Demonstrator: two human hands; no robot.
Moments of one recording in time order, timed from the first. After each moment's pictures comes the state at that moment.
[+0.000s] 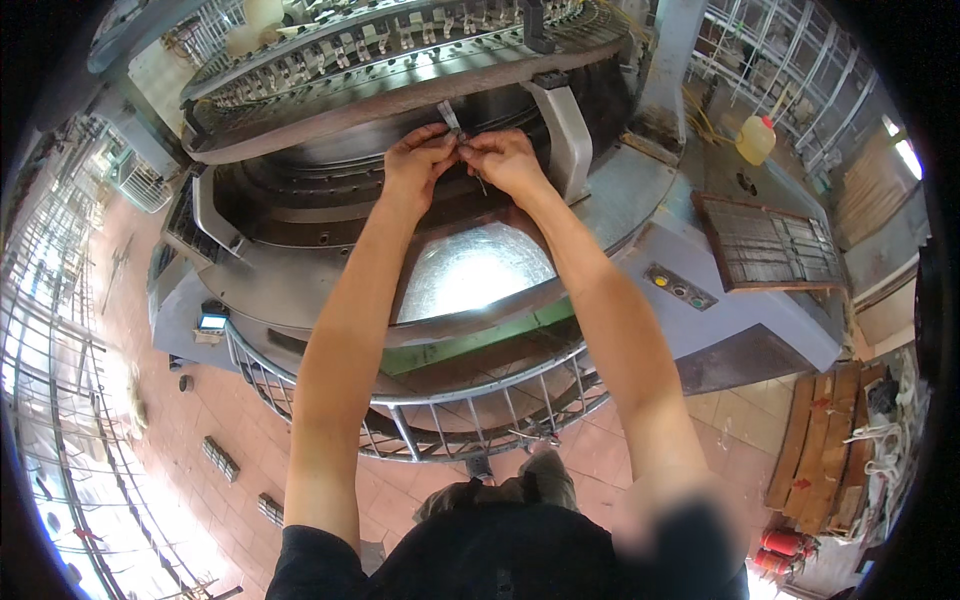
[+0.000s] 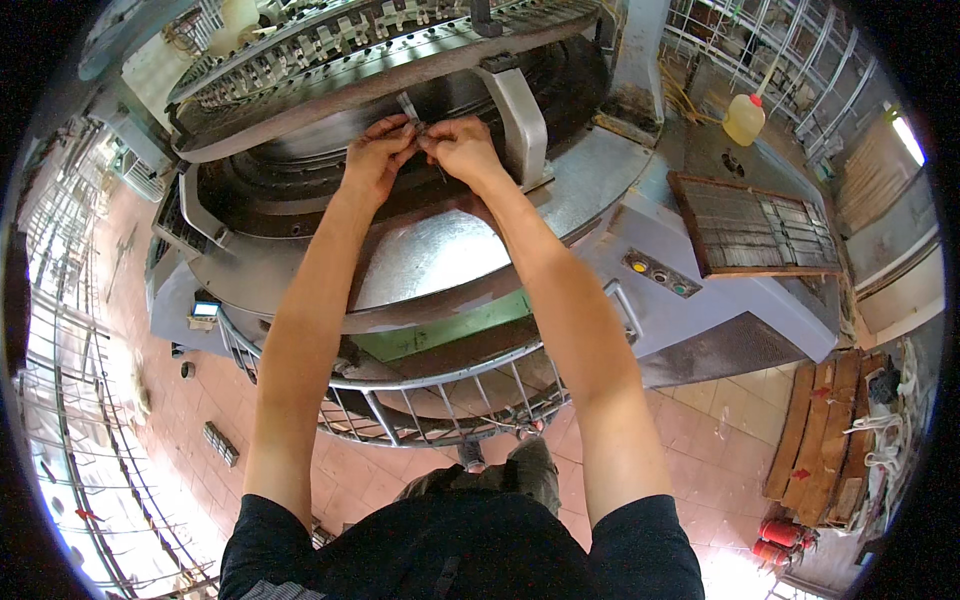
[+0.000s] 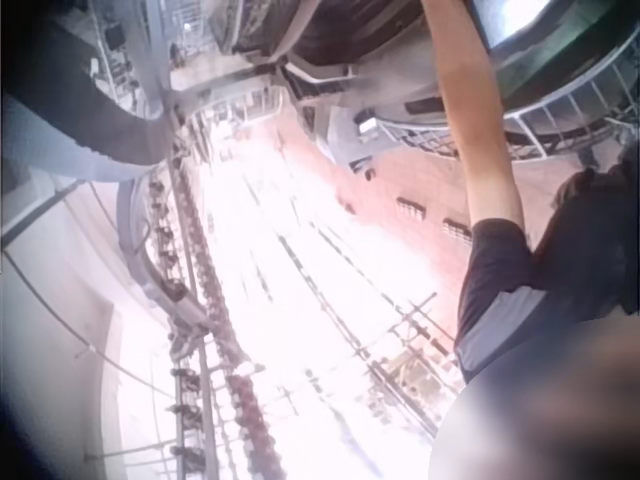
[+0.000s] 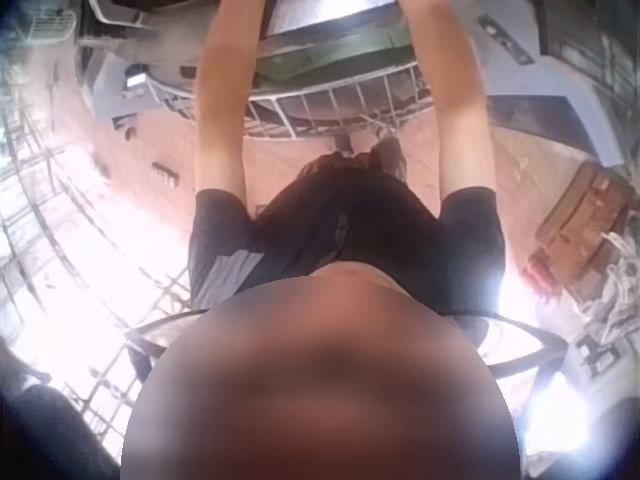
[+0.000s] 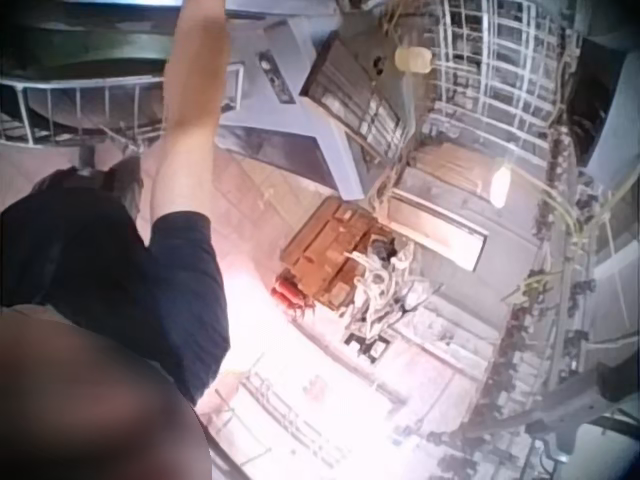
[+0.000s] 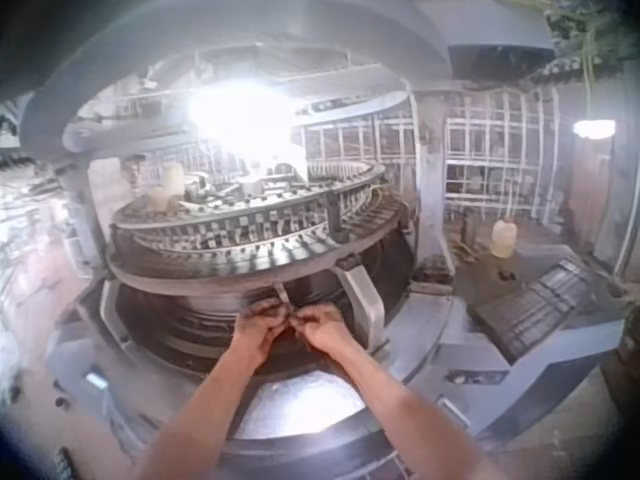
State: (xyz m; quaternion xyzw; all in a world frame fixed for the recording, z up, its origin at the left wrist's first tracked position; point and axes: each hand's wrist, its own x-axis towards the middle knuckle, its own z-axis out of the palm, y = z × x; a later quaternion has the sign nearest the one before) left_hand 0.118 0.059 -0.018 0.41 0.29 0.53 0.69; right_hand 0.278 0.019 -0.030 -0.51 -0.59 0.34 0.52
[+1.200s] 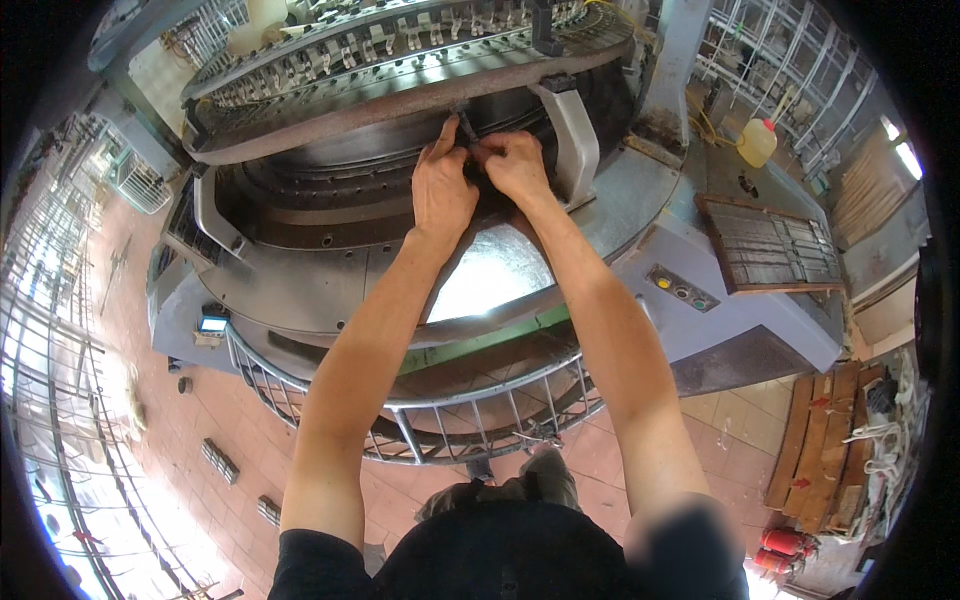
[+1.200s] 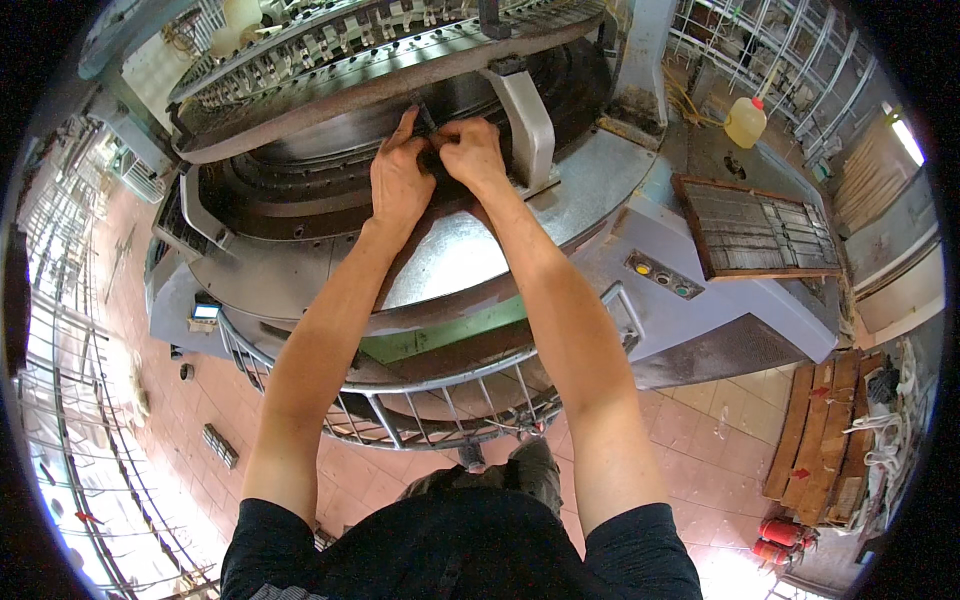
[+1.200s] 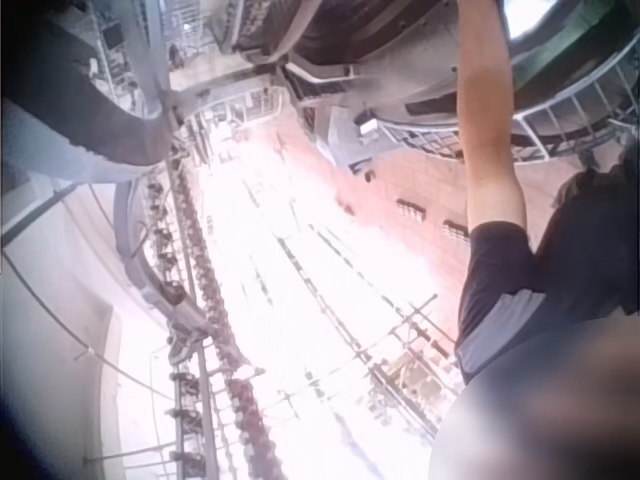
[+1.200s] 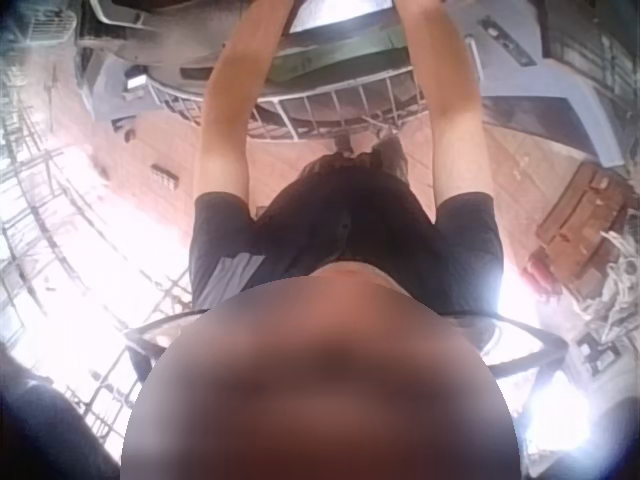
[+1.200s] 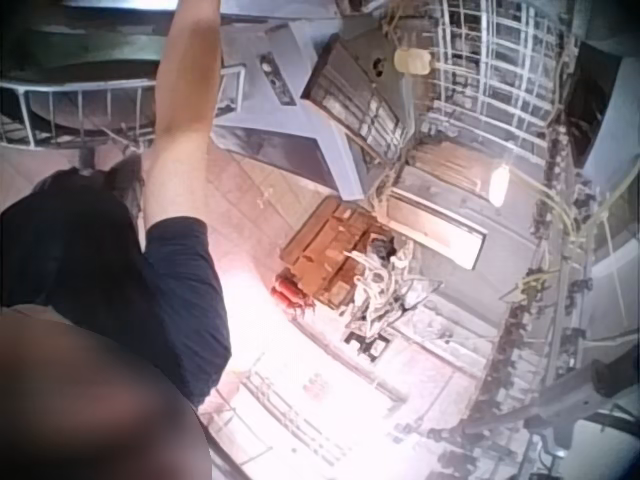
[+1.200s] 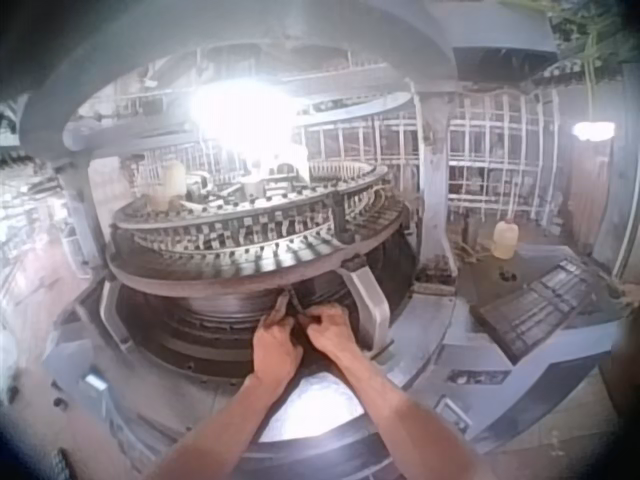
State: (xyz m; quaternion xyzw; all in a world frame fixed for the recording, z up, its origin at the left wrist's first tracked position) left_hand 0.131 0.024 -0.033 0.81 0.36 0.46 -0.02; right_hand 0.273 0.019 -0.031 -0.59 -0.60 0.13 0.53
